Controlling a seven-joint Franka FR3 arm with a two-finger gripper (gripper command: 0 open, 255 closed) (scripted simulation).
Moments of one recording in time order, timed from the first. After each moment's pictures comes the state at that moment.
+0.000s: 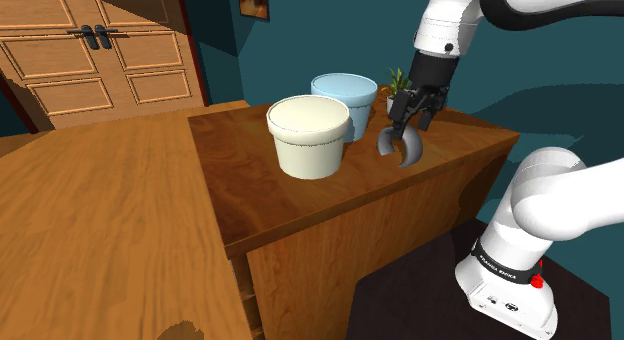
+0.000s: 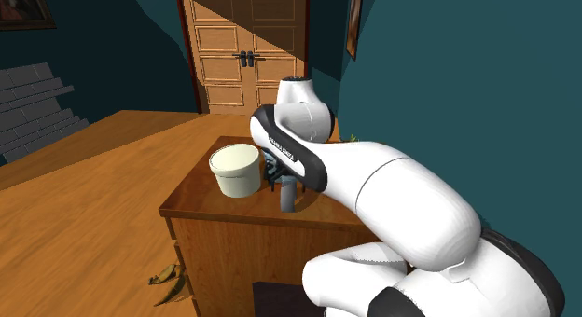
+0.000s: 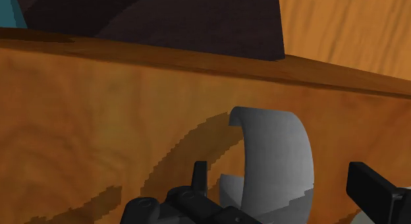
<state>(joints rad) 0.05 -0.99 0.20 -2.54 0.20 1.64 0.35</state>
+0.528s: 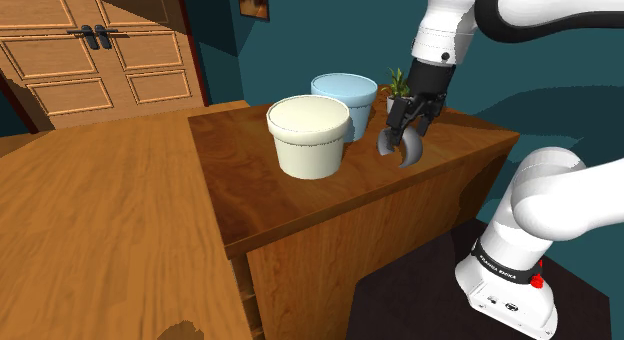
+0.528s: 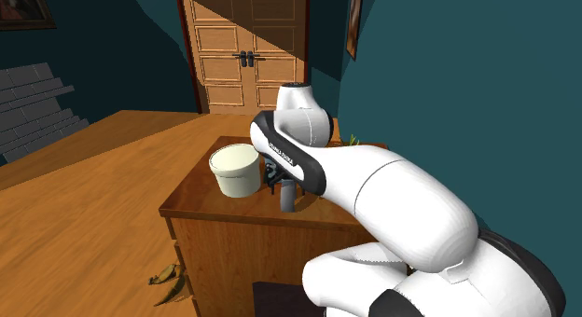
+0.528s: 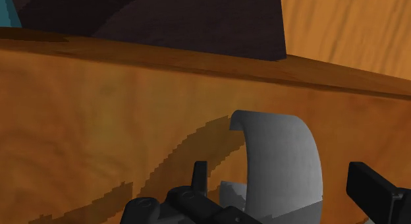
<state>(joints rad) 0.05 -1.00 0.21 -2.58 0.21 1.67 0.35</state>
